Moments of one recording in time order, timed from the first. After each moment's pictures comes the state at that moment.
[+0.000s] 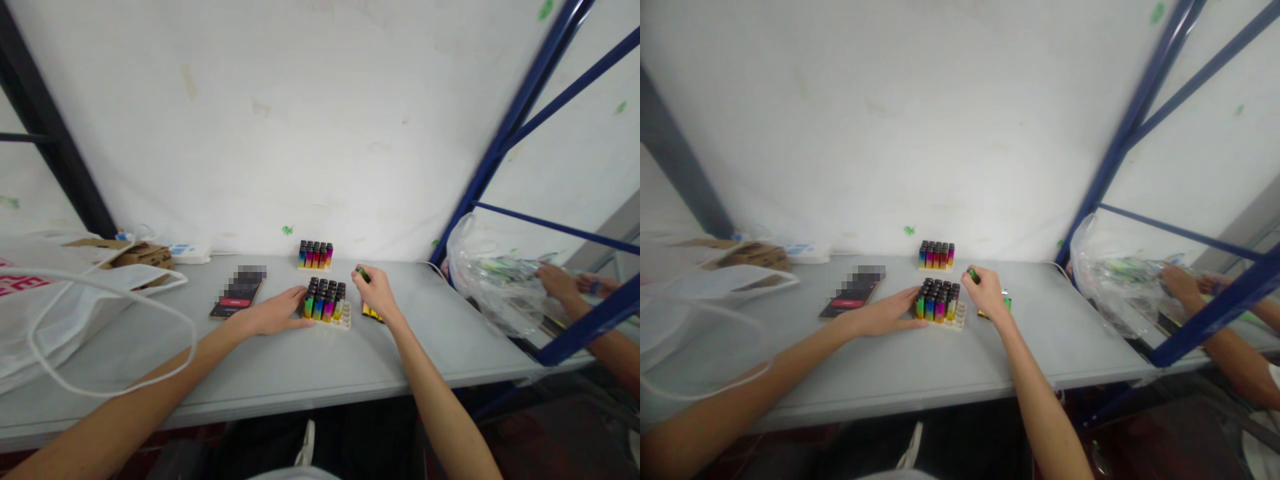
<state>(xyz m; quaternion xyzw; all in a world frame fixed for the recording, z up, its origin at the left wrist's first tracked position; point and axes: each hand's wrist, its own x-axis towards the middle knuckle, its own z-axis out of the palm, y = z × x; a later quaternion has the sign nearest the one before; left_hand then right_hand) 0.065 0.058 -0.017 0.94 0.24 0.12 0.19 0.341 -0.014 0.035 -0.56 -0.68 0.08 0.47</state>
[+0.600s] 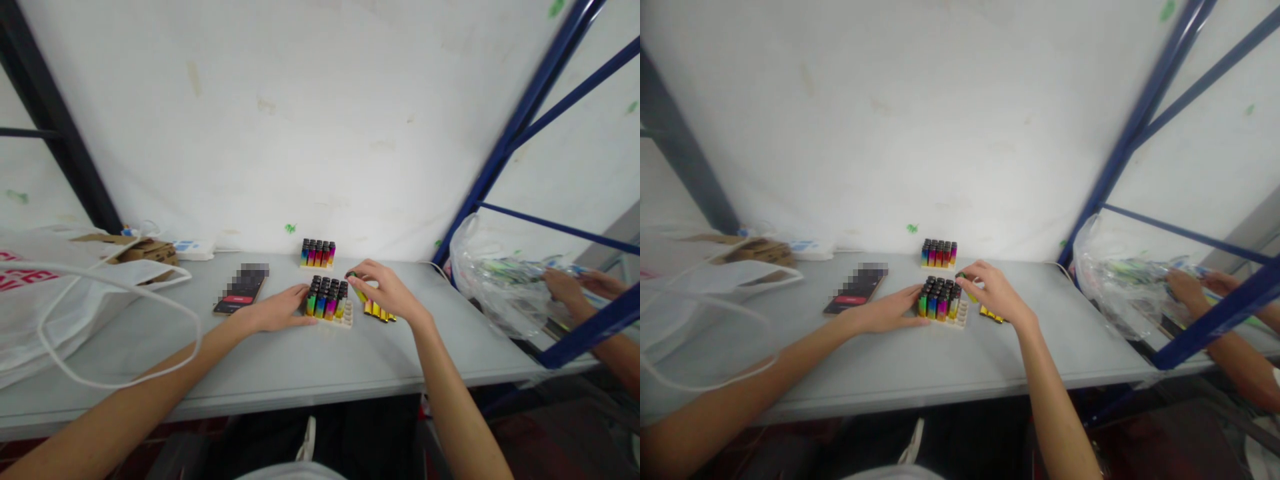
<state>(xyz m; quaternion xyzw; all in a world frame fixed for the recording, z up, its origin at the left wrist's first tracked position) 0.067 0.057 -0.016 0.94 0.23 0.14 0.19 0.355 -0.046 0.075 -0.47 -0.81 0.11 0.34</state>
